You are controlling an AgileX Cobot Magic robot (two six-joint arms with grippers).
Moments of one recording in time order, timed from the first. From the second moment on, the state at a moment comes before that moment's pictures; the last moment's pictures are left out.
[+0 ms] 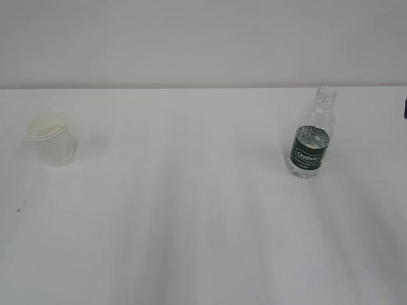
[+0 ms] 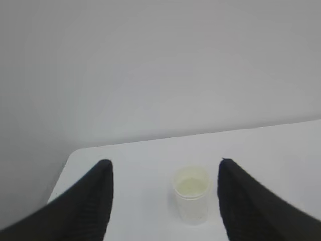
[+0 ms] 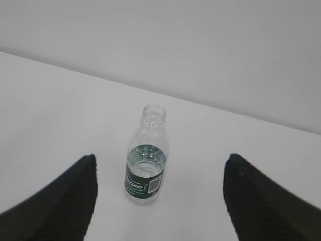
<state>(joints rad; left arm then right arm) -0.02 0.51 -0.47 0.10 0.13 -0.02 0.19 0.76 -0.45 0.08 0.06 -0.25</state>
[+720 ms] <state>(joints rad) -0.02 0.49 -0.55 0.05 0.32 -0.02 0.19 0.62 -0.46 0.06 0.23 -0.25</state>
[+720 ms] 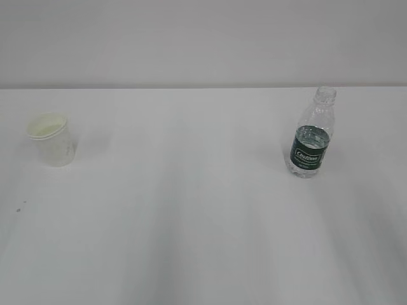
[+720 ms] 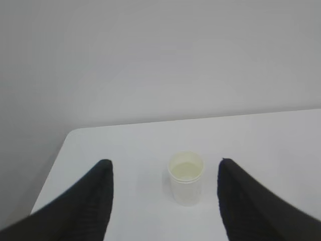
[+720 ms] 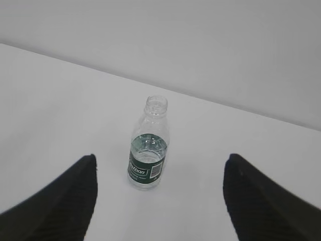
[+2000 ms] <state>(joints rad) -0.02 0.41 -0.58 -0.10 0.49 0.06 0.19 0.42 -0.56 -0.32 0.67 0.17</state>
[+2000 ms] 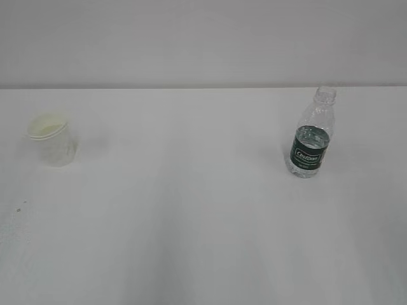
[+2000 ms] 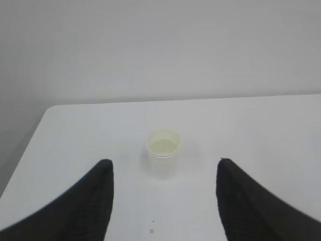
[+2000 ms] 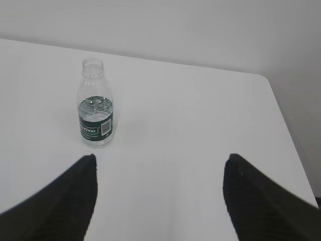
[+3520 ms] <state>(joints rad) -0.13 0.32 -0.58 -0.06 0.60 0.17 0.19 0.34 -0.57 -0.23 0.83 0.17</state>
